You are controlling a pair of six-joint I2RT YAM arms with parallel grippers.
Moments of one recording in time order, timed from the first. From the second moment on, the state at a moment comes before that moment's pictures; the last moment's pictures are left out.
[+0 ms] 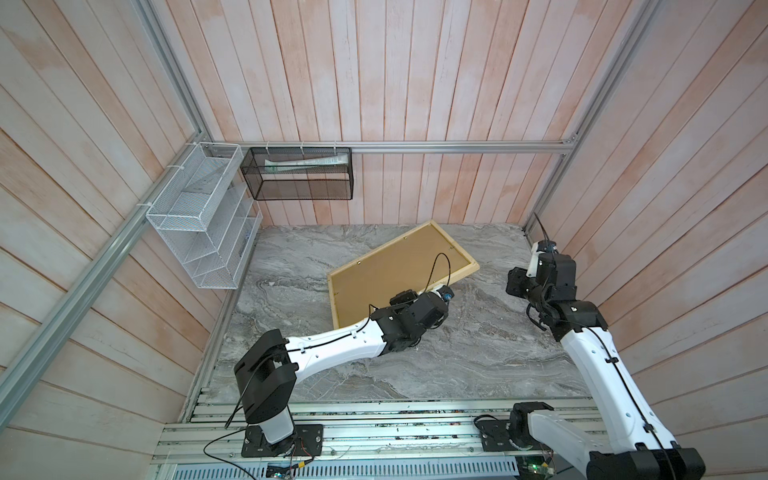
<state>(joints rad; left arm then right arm) -1.06 1.70 1.35 -0.40 -0.69 0.34 0.07 1.03 1.01 -0.57 0.13 0.29</state>
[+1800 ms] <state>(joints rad) -0.50 1.64 1.83 -0.64 0.46 -0.34 0.07 1.06 0.94 -0.52 0.00 0.32</state>
